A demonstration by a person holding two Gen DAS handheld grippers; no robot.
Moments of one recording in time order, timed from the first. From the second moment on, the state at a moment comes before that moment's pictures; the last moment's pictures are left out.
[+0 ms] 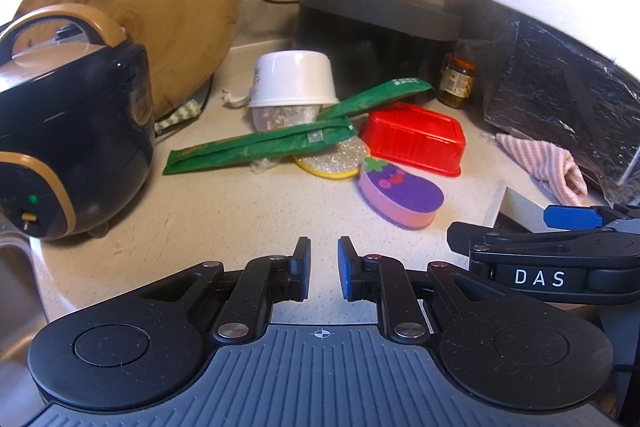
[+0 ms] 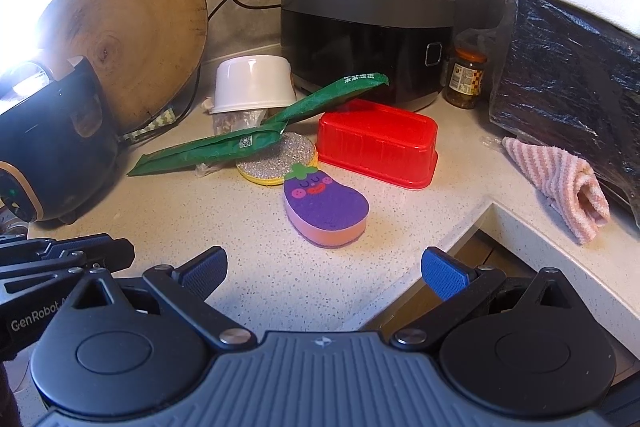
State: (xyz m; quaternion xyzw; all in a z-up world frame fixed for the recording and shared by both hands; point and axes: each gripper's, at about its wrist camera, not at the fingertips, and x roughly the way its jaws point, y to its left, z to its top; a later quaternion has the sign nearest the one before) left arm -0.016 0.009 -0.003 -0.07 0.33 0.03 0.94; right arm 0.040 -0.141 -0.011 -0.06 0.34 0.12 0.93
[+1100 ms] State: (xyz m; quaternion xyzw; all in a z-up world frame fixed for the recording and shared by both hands) left arm -0.005 0.012 -0.010 -0.08 0.35 0.02 0.93; right arm 0.042 -0.143 -0.020 -0.06 0.34 0.13 0.93
